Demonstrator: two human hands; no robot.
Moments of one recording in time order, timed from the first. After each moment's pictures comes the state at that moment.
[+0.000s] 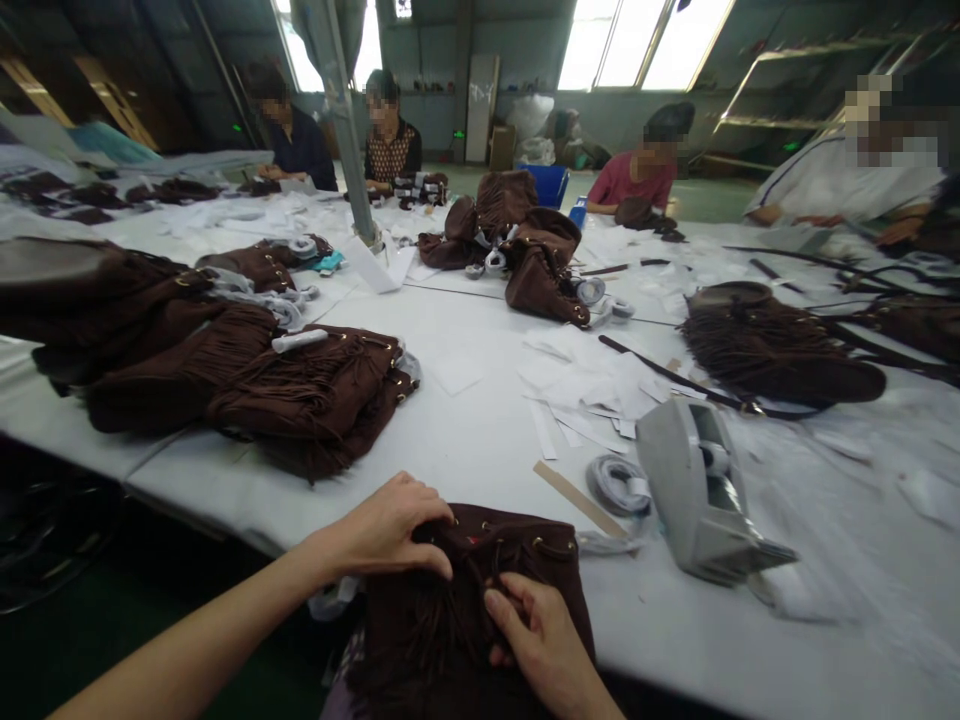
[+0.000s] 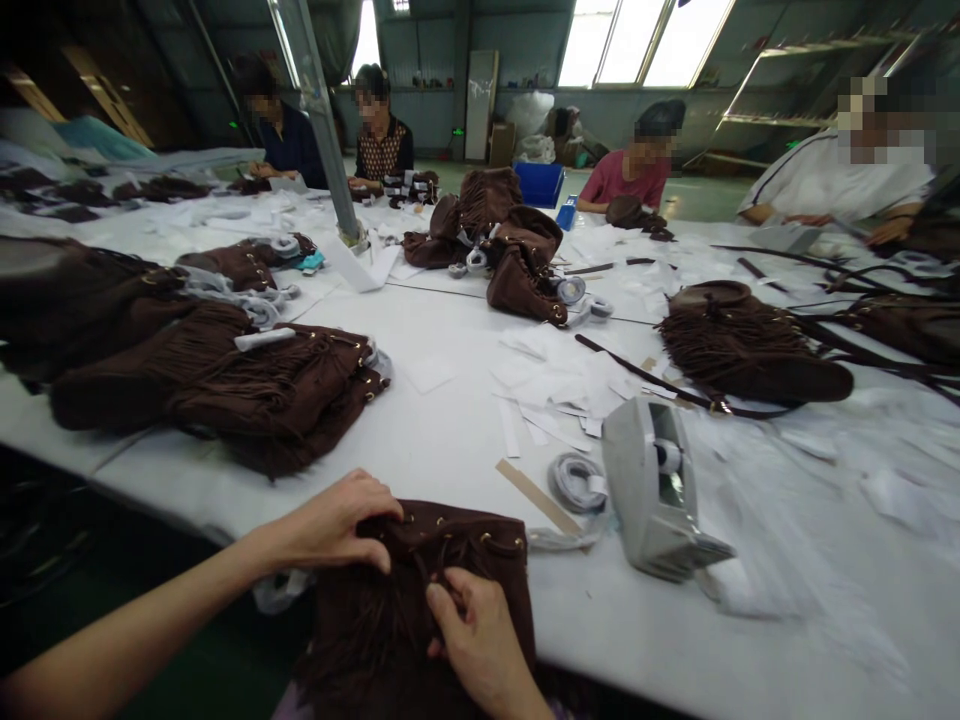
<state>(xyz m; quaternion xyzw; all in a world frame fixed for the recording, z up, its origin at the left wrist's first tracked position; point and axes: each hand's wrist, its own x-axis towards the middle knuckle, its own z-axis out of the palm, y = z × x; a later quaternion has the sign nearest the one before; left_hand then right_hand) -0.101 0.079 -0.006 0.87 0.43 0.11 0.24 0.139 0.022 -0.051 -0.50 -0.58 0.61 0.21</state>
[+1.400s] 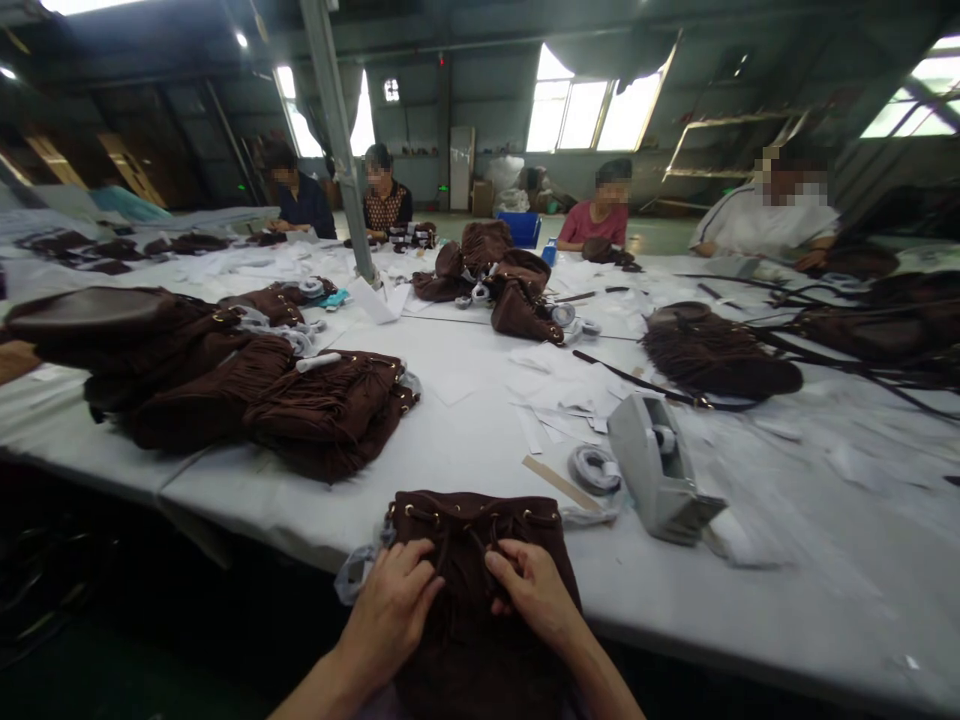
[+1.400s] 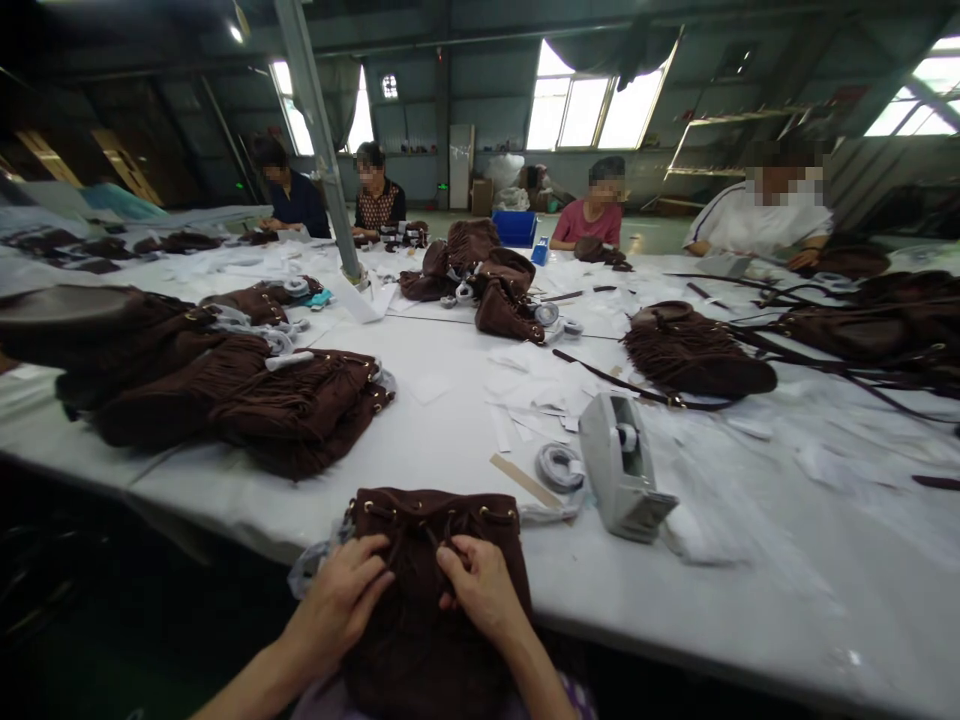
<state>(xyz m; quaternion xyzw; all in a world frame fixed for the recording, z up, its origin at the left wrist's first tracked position) -0.077 -0.034 -0.047 0.76 0.57 0.26 0.15 0.134 0.023 -0.051 -0.48 -0.58 0.59 0.28</state>
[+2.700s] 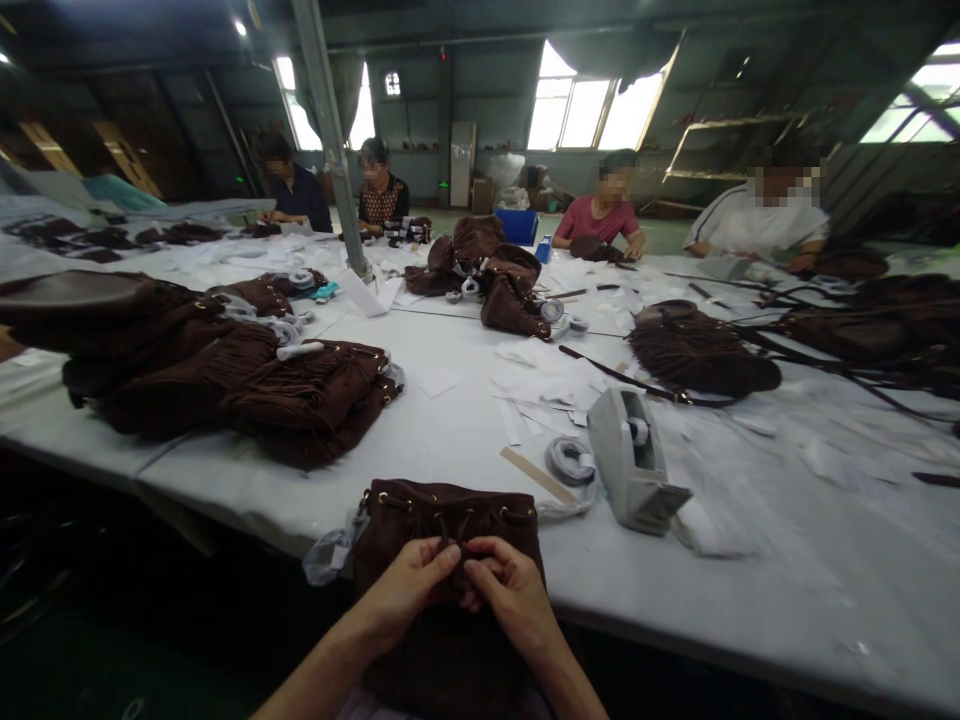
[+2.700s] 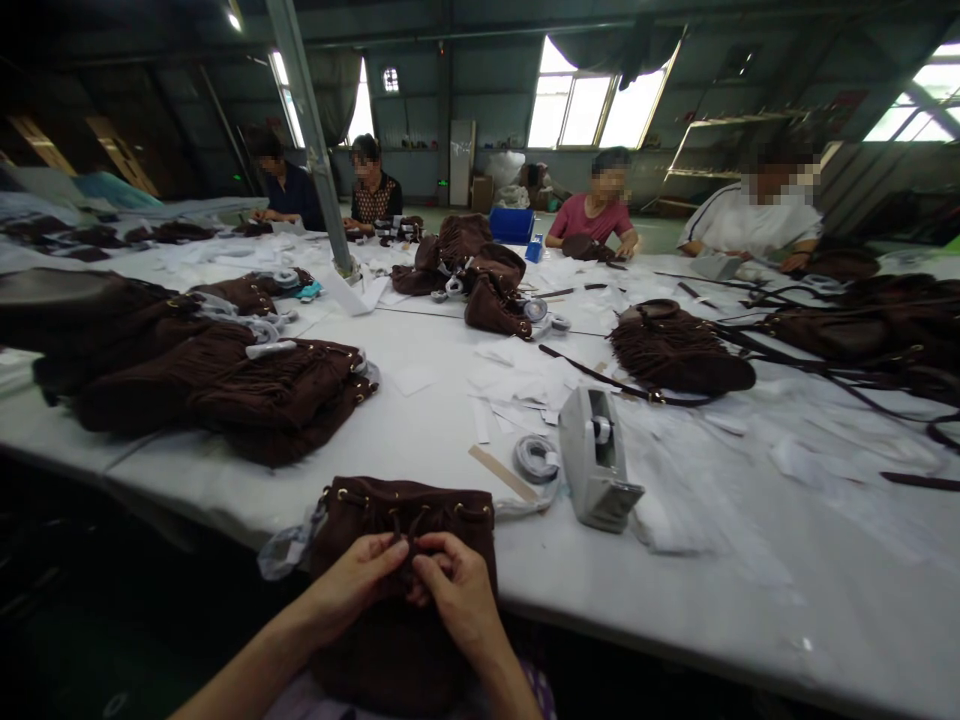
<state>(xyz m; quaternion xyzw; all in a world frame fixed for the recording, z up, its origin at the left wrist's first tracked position) -0.011 -0.015 -0.044 0.38 0.42 0.40 0.72 0.149 0.002 -0.069 -0.44 -0.51 0.64 0.36</state>
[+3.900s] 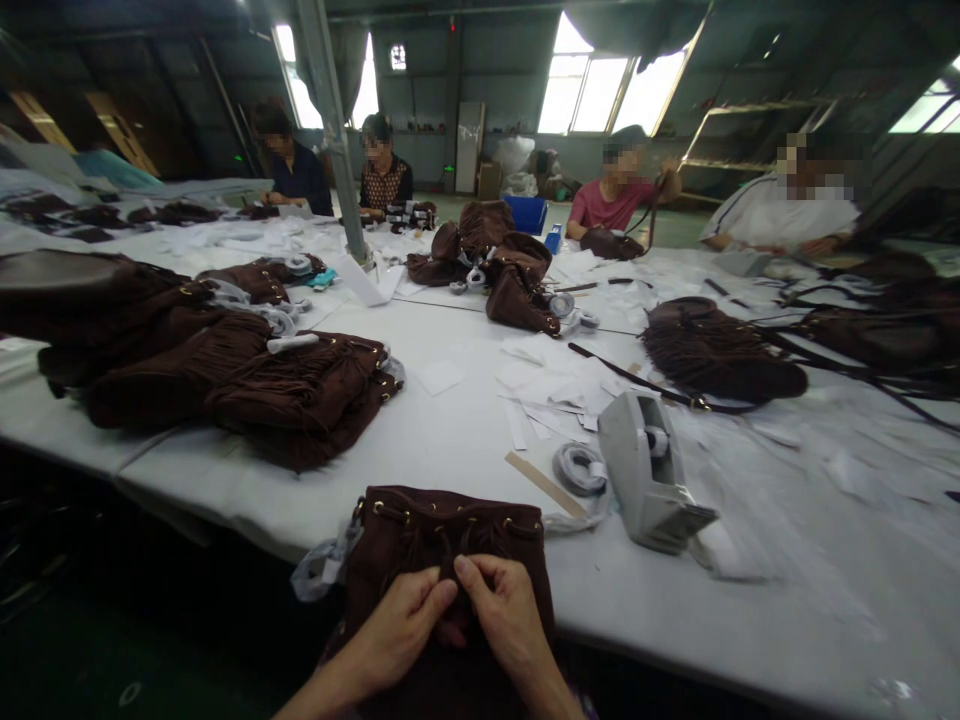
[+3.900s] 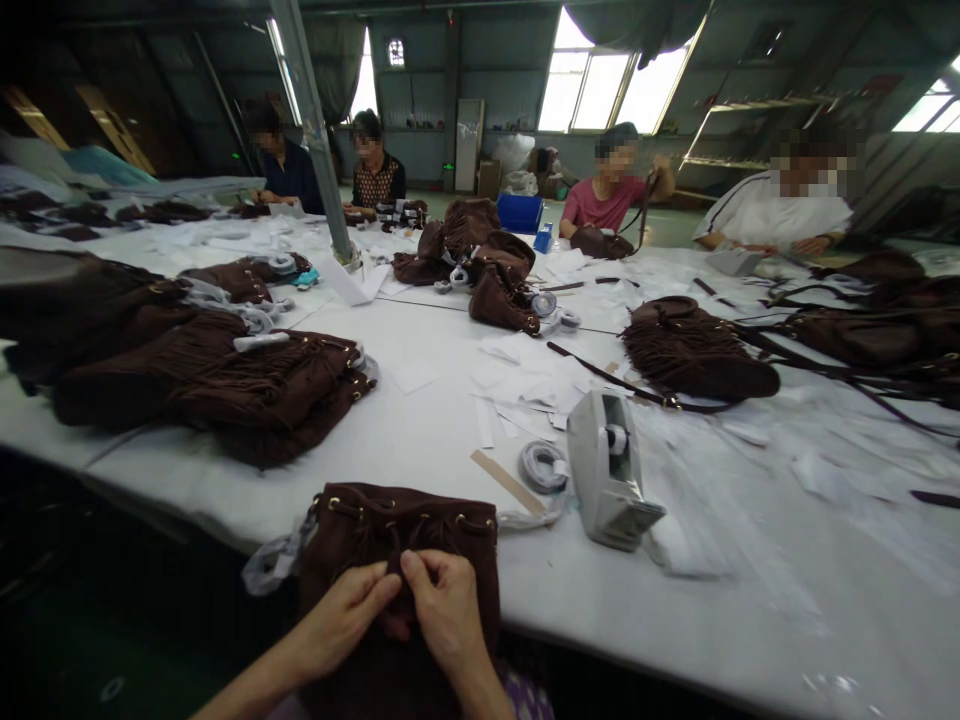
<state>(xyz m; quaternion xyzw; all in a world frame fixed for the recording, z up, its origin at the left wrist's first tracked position) -0.018 -0.024 -0.058 0.51 0.52 0.32 0.61 0.133 0.010 -0.050 -0.50 -0.60 0.55 0.31</state>
